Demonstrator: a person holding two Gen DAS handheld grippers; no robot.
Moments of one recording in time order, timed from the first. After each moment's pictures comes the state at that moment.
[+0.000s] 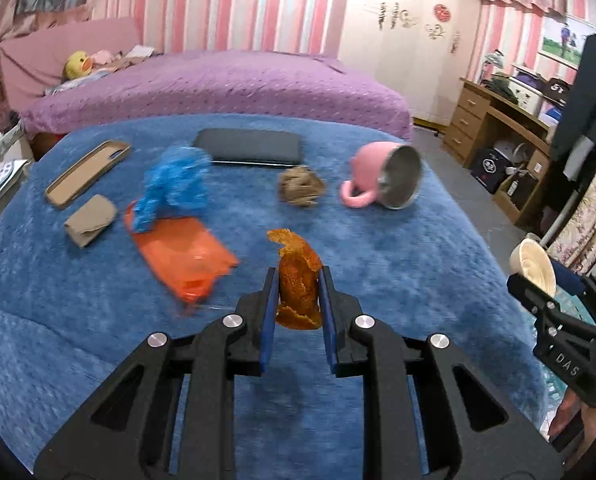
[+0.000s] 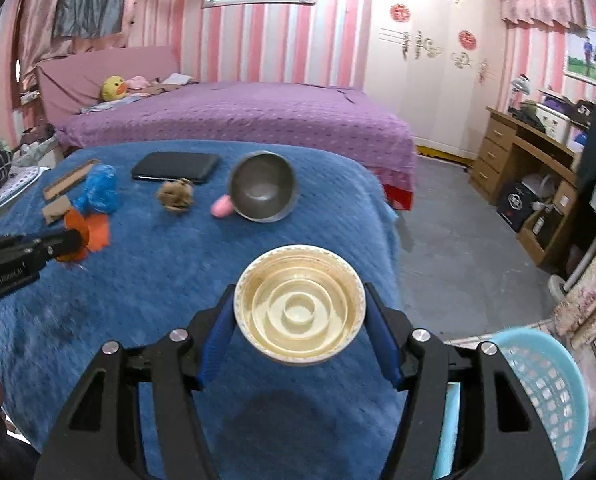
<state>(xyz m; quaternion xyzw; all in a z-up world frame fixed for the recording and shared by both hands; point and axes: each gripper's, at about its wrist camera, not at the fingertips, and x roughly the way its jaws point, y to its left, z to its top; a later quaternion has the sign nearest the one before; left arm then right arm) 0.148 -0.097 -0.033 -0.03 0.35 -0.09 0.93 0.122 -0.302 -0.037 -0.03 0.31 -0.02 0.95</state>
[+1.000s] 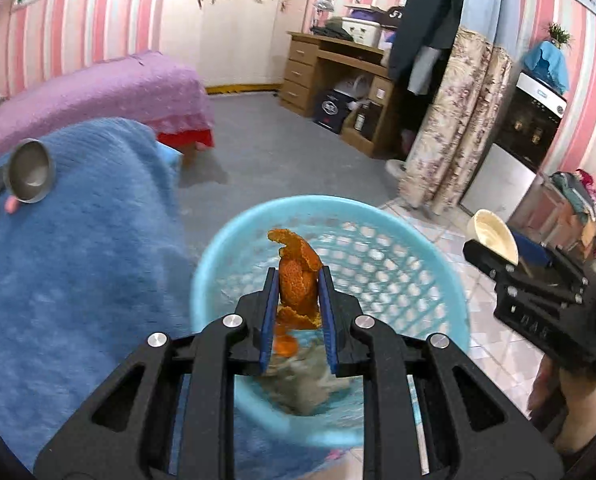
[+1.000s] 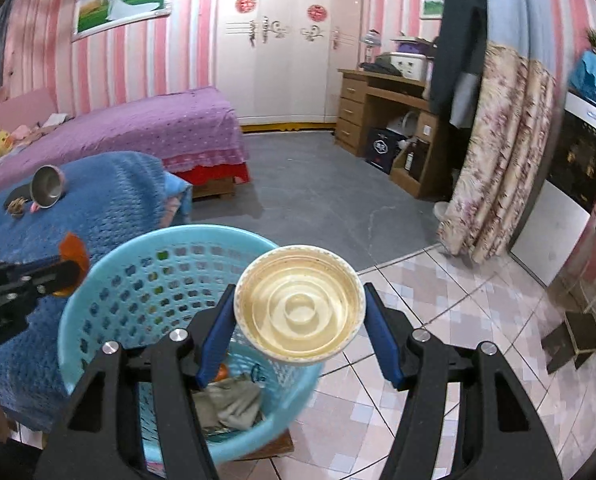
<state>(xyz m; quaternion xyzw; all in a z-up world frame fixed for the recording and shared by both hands) 0.040 -0.401 -0.042 0.03 0.36 -0.35 0.87 -0.049 -0.568 -0.037 0.04 0.29 -0.22 0.93</state>
